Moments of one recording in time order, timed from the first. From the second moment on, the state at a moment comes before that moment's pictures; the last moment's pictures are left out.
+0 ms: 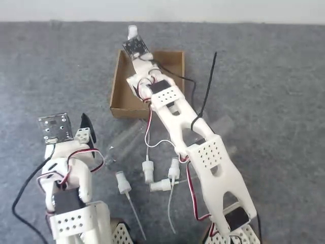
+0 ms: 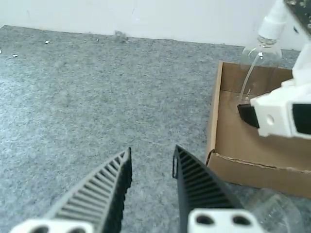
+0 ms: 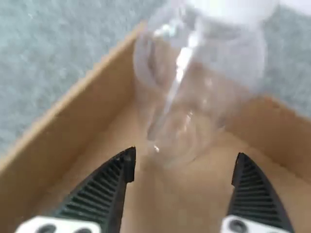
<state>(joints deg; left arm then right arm) -20.2 -87.0 82.1 45.6 2.6 -33.5 60.4 -45.8 34.5 3.6</state>
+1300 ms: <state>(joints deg) -20.2 -87.0 82.1 45.6 2.6 -33.5 60.3 -46.2 36.7 3.6</state>
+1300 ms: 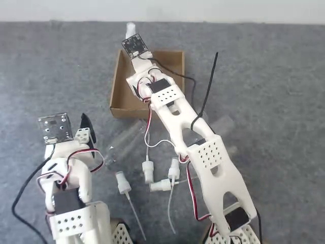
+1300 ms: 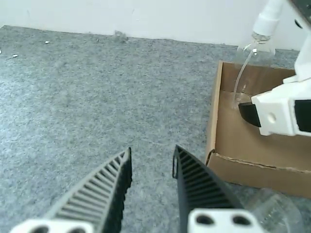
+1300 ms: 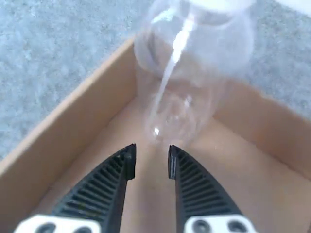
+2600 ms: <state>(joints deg) -20.5 -87.0 85.7 40.0 2.6 -39.0 29.0 -47.5 88.1 3.7</state>
